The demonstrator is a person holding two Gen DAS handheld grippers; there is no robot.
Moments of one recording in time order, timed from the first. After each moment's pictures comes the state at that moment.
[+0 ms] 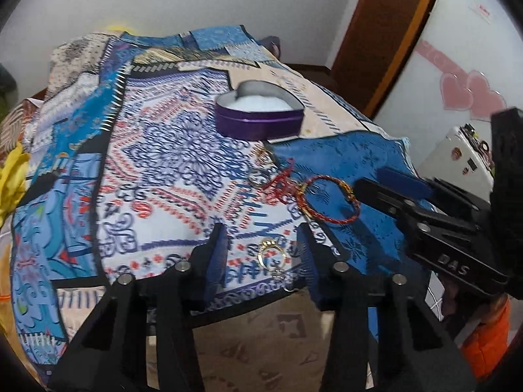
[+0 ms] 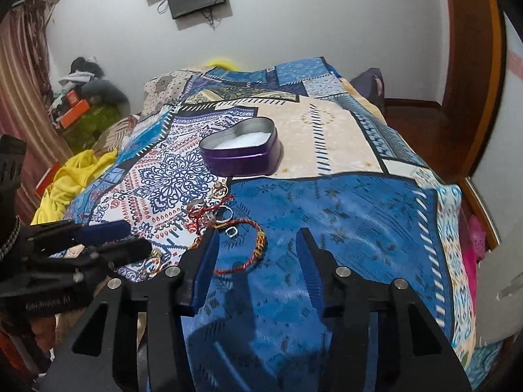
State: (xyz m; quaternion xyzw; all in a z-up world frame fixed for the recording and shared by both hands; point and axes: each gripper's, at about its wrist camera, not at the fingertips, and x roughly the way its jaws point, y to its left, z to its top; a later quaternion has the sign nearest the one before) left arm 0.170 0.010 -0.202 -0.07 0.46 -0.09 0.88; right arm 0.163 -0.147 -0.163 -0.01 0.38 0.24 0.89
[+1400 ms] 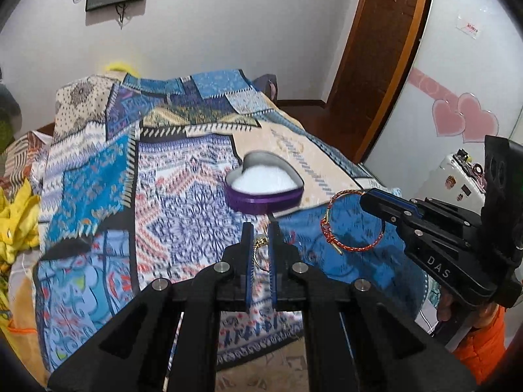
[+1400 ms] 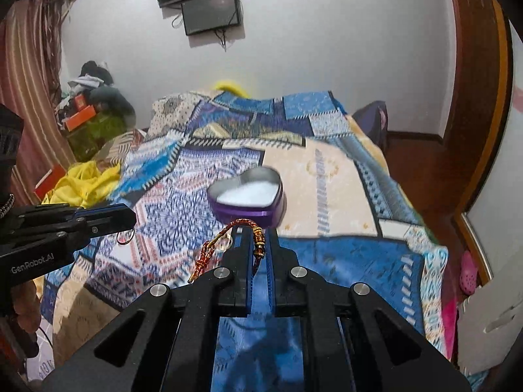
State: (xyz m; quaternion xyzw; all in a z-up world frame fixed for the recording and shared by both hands) left arm 0.189 0.028 -0.141 -0.06 0.38 -0.09 0.92; right arm 0.177 -0.132 -0.125 -0.03 0.32 0.24 0.92
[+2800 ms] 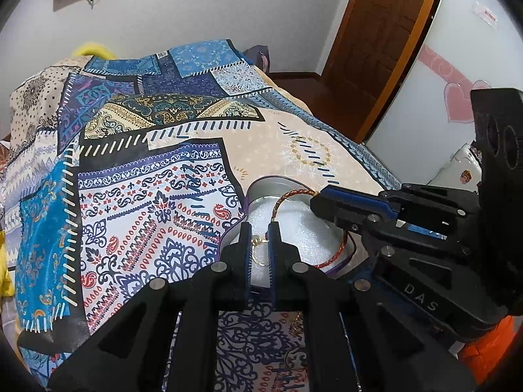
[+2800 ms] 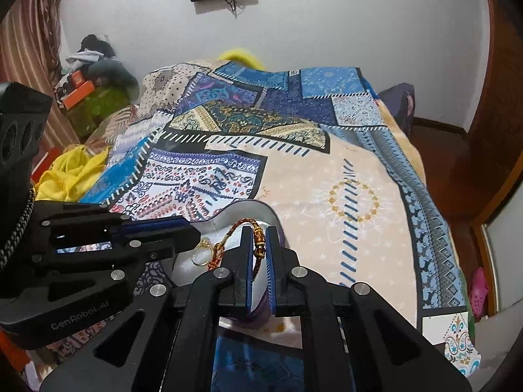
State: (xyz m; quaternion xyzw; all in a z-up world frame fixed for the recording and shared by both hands) left arm 0.324 0.027 -0.190 -0.05 0.44 -0.12 0.89; right arm 0.290 -0.098 -0.155 -0.06 0.39 0.28 0.87
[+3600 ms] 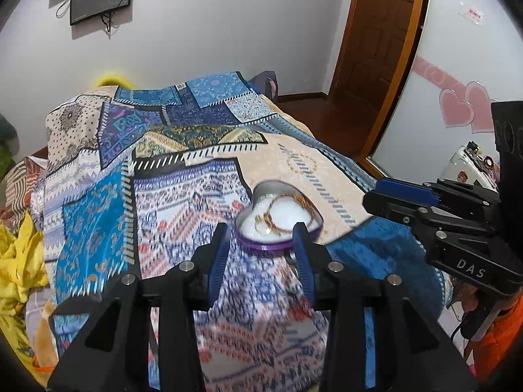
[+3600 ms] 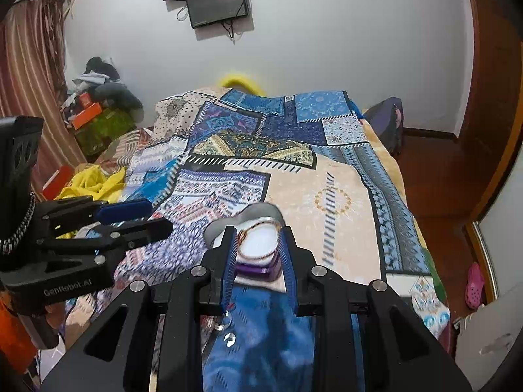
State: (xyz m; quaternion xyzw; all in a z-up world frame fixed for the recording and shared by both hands) left arm 0.242 0.031 -0.129 -0.03 0.40 -0.09 0.91; right arm 0.226 -0.123 -0.102 -0.04 0.35 0.27 0.89
